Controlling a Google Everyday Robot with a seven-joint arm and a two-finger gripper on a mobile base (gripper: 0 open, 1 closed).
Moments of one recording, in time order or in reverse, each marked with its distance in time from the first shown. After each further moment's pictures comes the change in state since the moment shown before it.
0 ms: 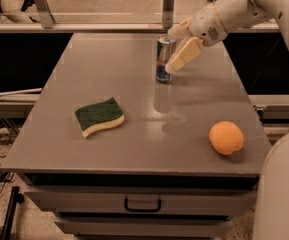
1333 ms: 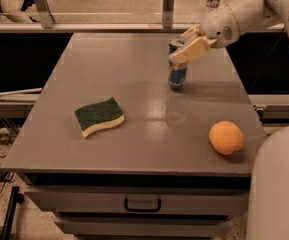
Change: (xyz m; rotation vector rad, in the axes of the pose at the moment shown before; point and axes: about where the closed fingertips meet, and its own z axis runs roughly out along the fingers) arm 0.005 0.025 -0.019 -0.165 -0.105 0.074
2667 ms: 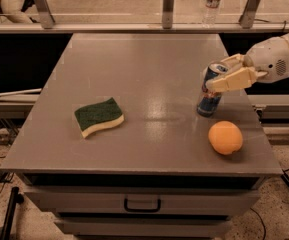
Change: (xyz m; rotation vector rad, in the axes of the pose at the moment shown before) arm 0.068 0.097 -0.060 0.036 -0.079 0.150
